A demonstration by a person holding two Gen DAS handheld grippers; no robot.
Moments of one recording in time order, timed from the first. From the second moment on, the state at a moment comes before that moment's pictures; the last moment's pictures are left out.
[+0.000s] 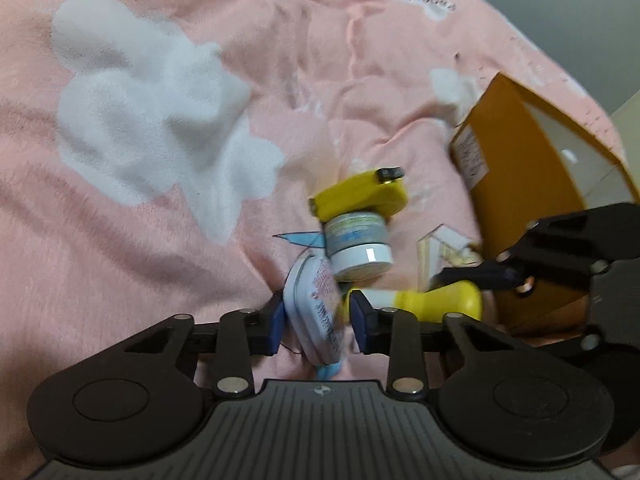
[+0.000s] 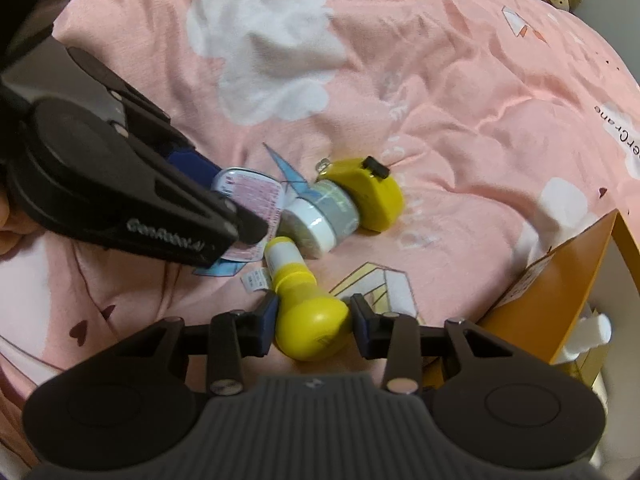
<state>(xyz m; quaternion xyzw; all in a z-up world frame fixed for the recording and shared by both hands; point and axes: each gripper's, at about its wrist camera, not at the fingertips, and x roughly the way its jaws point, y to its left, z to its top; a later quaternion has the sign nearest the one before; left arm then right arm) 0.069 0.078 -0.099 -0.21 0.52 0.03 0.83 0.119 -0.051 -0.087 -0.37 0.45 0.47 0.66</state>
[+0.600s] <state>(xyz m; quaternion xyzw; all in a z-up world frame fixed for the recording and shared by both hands) 0.072 0.082 -0.106 -0.24 0.51 0.02 0.82 0.119 -0.045 -0.098 -0.36 0.47 0.46 0.66</state>
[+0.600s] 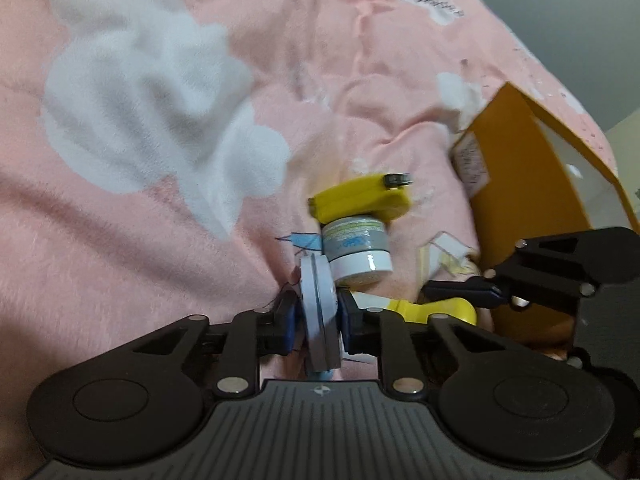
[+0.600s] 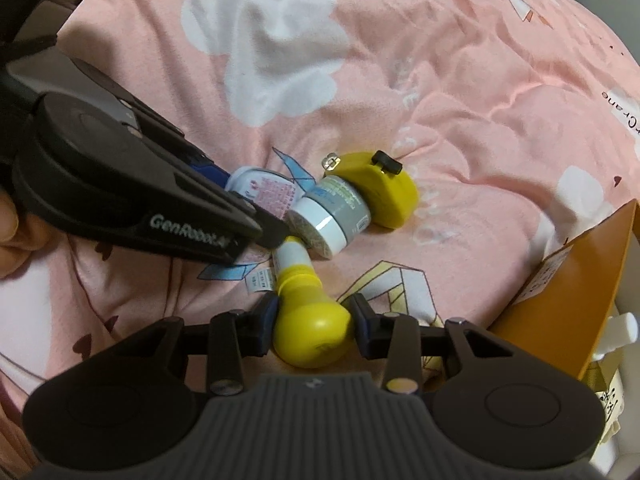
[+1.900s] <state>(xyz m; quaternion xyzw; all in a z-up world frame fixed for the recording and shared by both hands) 0.063 0.045 -0.002 -0.20 0.37 -0.02 0.90 0.104 -0.118 0.013 -0.28 0.36 0.40 0.80</state>
